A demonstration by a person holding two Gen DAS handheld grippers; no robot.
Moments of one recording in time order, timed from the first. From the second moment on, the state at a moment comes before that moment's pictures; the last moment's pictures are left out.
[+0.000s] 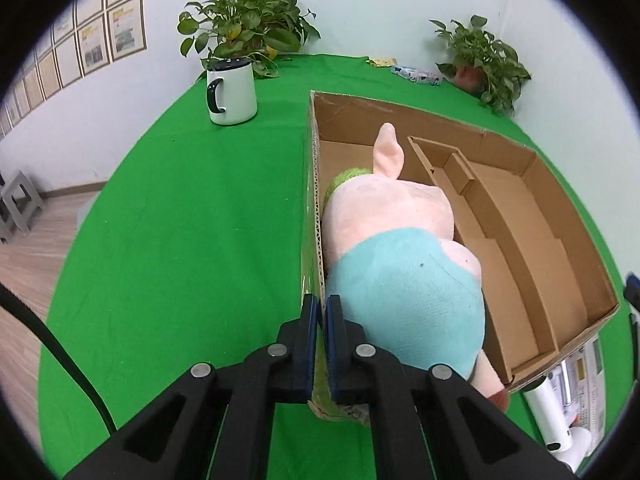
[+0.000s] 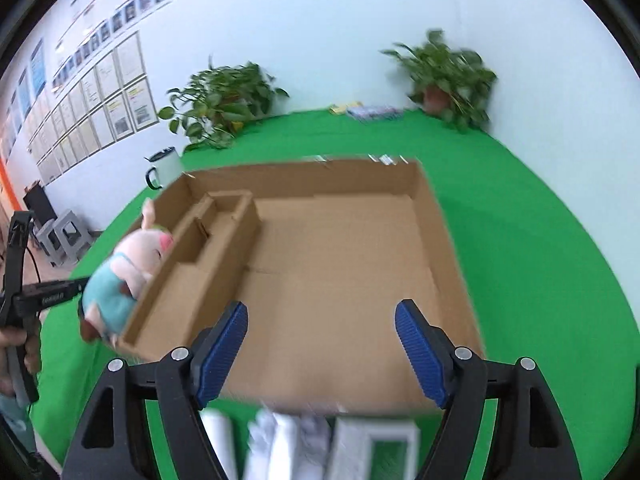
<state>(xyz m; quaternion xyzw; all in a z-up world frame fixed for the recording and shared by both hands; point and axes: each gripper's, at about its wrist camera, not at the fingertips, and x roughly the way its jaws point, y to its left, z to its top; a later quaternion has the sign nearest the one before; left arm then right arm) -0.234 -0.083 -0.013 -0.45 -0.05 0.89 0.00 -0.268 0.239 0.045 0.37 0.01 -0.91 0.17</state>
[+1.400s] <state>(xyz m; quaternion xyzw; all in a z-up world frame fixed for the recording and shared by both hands) -0.133 0.054 -0.056 -0.49 -0.17 0.82 0.24 -0.053 0.197 -0.032 0.43 0.02 -0.85 0.31</state>
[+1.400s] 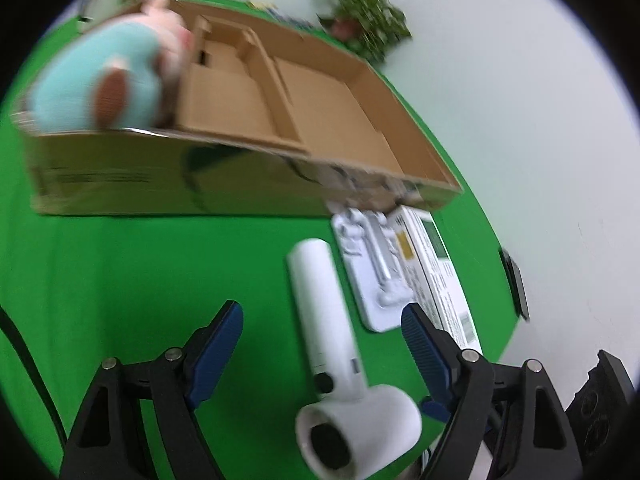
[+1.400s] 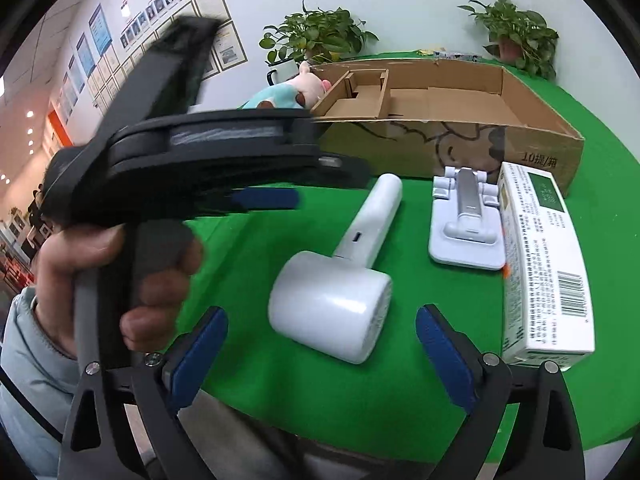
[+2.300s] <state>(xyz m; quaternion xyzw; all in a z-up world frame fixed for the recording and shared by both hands) -0.091 0.082 -0.069 -0.54 -0.14 0.80 0.23 -0.043 0.197 -0.049 0.46 0.05 -0.84 0.27</state>
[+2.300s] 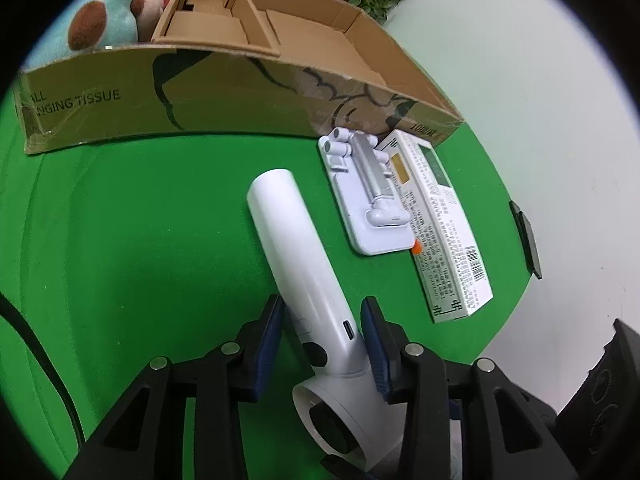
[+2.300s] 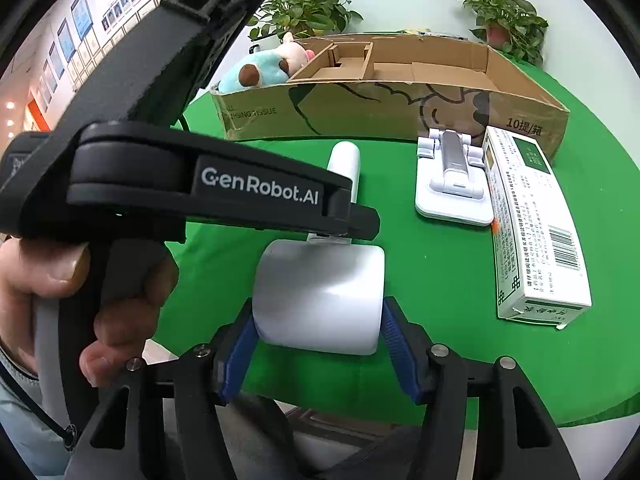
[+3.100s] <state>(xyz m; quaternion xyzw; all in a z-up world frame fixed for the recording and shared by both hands) -0.090 0.099 0.022 -0.44 -0.11 0.85 0.26 -0.042 0.212 -0.004 0.40 0.04 -0.89 0.23</state>
